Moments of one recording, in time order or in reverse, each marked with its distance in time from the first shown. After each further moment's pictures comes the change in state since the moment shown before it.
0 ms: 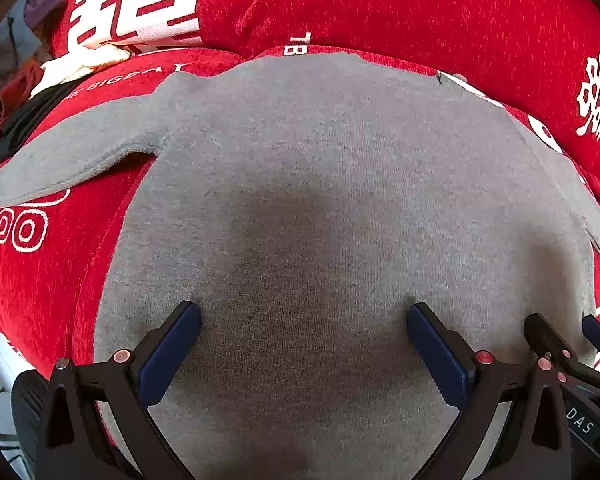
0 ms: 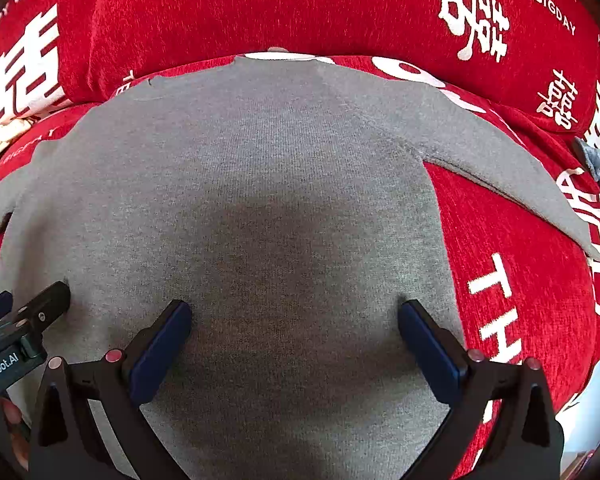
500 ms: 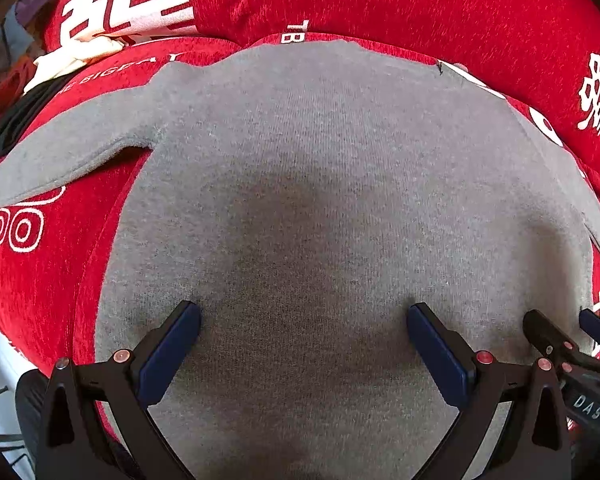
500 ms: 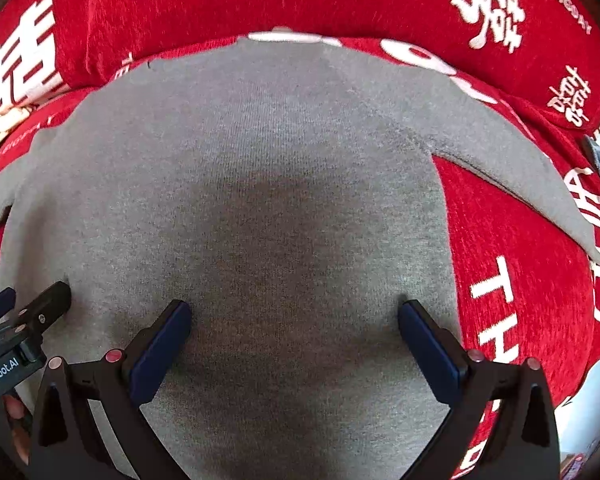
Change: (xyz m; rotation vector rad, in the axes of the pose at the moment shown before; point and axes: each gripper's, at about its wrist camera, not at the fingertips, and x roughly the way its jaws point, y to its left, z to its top) left arm 0.005 0.005 -0.004 0.009 0.040 -0.013; right arm 0.011 -0.005 0.010 -0.031 0.124 0.056
